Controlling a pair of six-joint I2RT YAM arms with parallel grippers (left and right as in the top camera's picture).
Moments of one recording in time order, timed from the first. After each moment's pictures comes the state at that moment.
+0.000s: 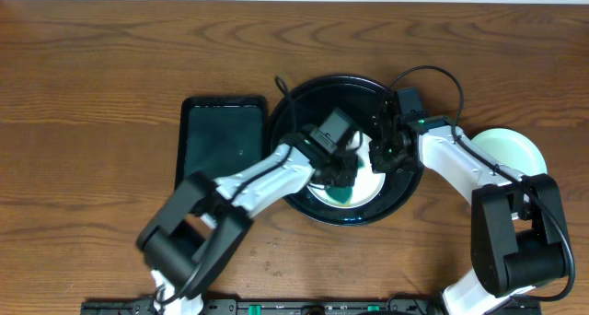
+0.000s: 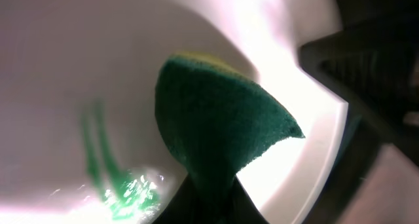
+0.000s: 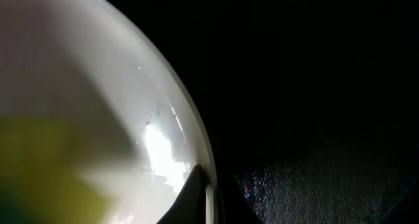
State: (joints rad) left arm -0.76 1.93 1.19 -0.41 0.26 -0.63; right arm 0.25 1.79 1.02 -0.61 -0.11 0.15
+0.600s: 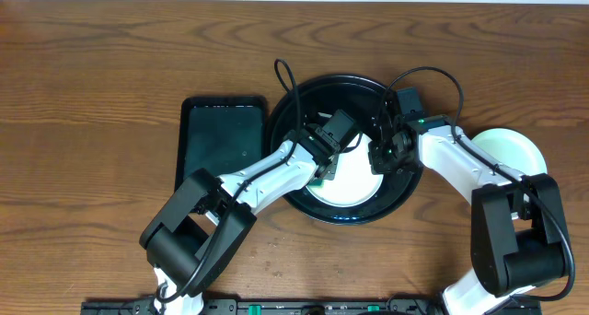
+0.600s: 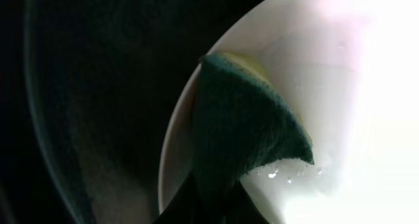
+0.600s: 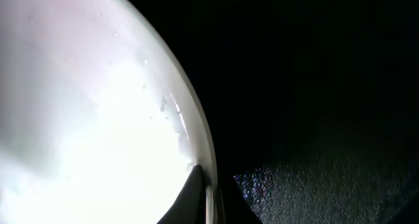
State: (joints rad) left arm -0.76 1.94 1.23 -0.58 -0.23 -0.52; right arm 0.25 1.79 1.02 -0.63 -0.13 0.15
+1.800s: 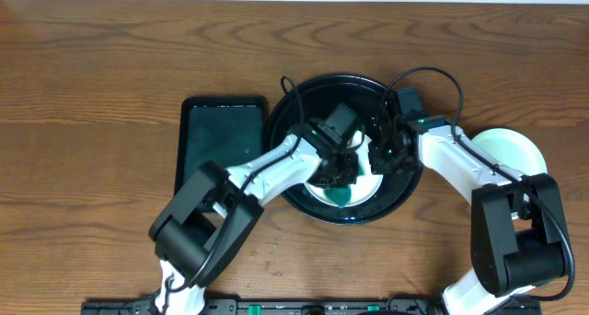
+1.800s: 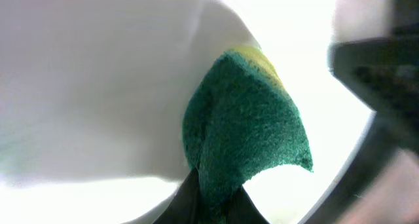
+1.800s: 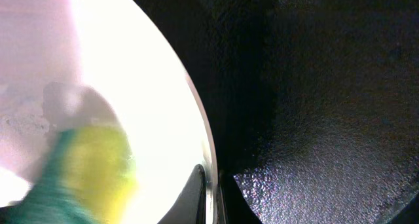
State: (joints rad) left arm -0.76 1.99 1.28 -0.58 0.26 -0.68; right arm 0.25 1.79 1.02 -0.63 -0.13 0.15
